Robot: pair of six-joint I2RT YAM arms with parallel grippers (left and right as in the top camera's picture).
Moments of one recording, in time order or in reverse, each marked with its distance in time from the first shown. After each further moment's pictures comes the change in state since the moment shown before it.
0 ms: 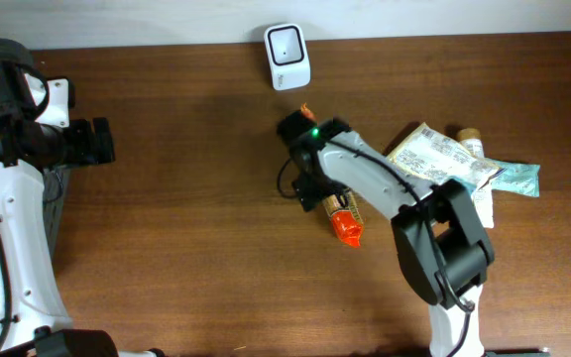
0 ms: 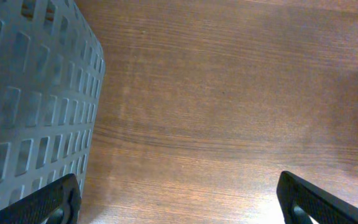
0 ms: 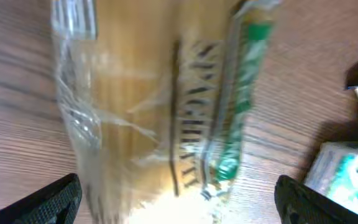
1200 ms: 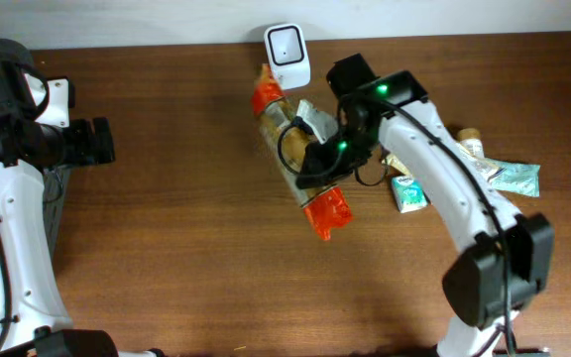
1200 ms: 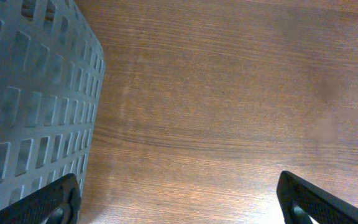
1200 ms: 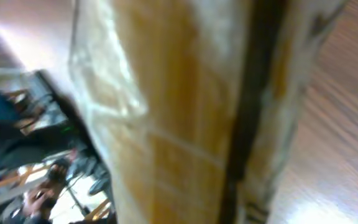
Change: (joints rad) left arm 0.000 0.000 0.000 0.000 0.000 0.000; right arm -0.155 -0.196 0.188 -0.241 -0.834 -0.367
